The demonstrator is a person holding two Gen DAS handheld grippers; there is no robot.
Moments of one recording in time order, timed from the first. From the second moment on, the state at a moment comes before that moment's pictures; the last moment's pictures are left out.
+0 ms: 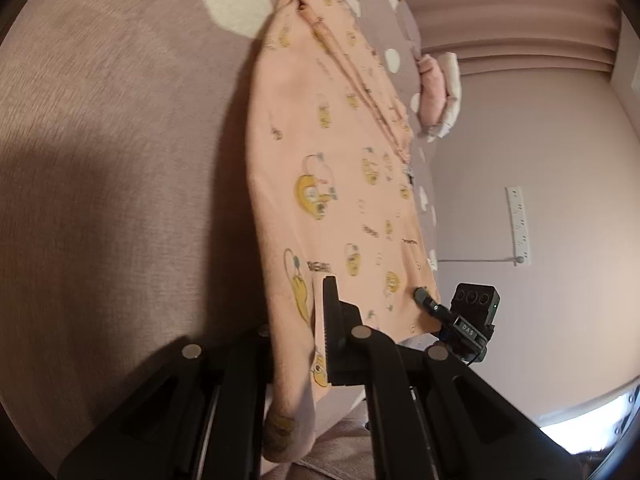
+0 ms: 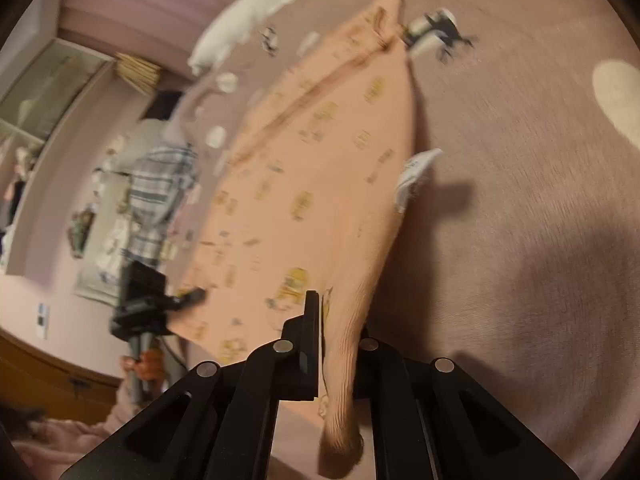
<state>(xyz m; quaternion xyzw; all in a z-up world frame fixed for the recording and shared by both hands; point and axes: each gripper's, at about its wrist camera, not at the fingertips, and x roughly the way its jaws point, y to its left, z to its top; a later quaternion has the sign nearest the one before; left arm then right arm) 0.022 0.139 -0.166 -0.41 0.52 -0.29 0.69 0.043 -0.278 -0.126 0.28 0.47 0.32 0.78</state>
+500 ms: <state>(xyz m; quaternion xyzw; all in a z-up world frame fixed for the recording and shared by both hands) 0.063 0.138 -0.108 -0.45 0.43 -0.35 0.71 0.074 -0.264 -0.074 0.31 0.36 0.37 0.80</state>
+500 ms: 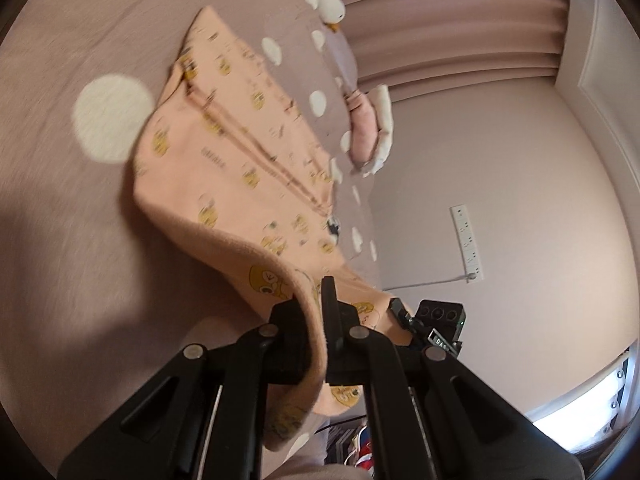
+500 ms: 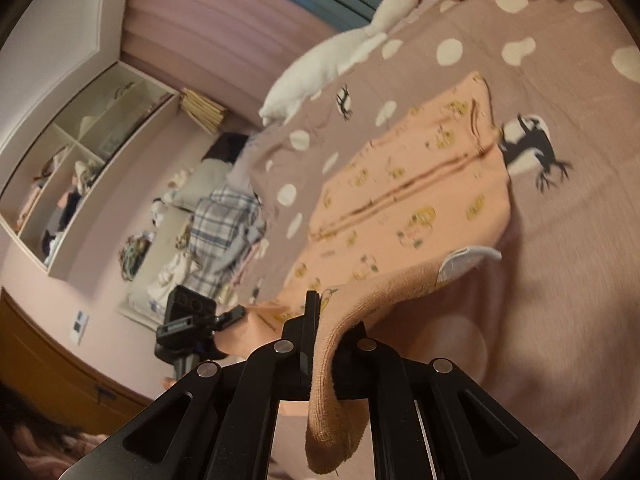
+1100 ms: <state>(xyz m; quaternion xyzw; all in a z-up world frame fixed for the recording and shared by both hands) 0.150 0.153 -0.053 -0.48 0.33 -0.35 0.73 0.152 -0.275 -0.018 0.33 0.28 0.34 0.83</state>
